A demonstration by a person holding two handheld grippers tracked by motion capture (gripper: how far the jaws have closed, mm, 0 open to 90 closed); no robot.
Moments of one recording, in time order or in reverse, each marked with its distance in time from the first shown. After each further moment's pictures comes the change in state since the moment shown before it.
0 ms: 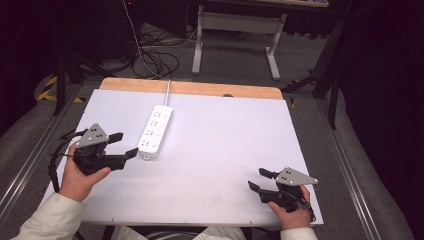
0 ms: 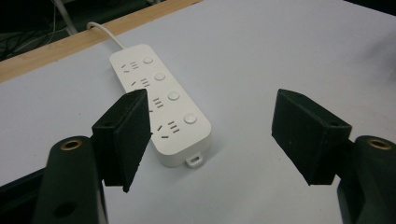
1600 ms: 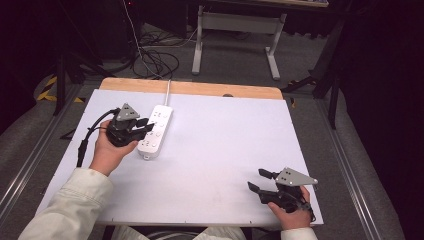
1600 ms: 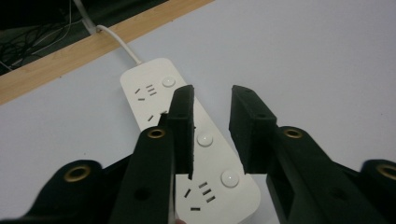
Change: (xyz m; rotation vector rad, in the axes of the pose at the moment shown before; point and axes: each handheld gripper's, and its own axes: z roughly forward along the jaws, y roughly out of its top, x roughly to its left) left arm 0.022 0.034 0.086 0.055 0.069 0.009; right arm 0.001 0.000 0.000 0.003 0.009 -0.002
